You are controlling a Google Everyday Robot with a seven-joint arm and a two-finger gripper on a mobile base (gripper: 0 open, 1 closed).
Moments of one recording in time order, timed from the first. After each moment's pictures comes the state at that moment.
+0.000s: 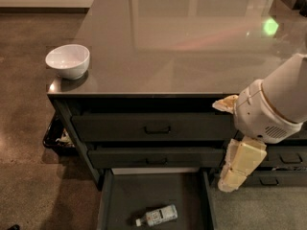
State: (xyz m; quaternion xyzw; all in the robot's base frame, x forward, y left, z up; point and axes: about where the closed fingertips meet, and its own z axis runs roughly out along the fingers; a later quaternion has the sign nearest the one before) arm 0.373 -0.141 0.871 -0.64 0.74 0.11 0.18
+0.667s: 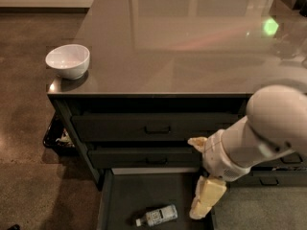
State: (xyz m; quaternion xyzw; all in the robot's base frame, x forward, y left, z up) arm 0.364 -0.103 0.751 -0.64 0.73 0.15 0.18
